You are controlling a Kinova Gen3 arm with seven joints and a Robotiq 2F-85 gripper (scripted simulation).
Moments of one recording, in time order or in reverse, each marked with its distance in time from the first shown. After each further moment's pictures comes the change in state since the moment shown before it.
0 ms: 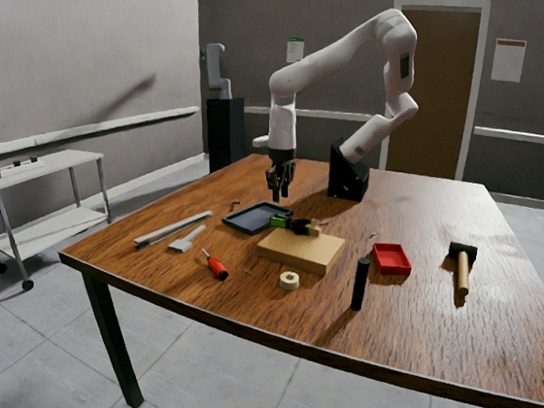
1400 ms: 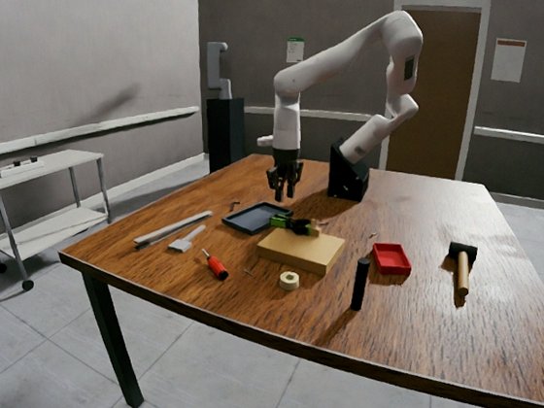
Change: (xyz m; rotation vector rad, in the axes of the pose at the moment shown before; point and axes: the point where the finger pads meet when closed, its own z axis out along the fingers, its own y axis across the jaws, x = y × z) arm -0.013 0.001 -0.001 -0.006 0.002 0.199
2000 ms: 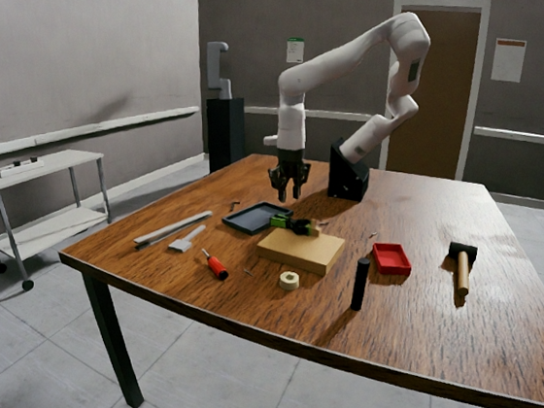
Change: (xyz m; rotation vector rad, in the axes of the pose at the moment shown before) arm -0.014 0.003 -0.002 -0.004 0.002 0.220
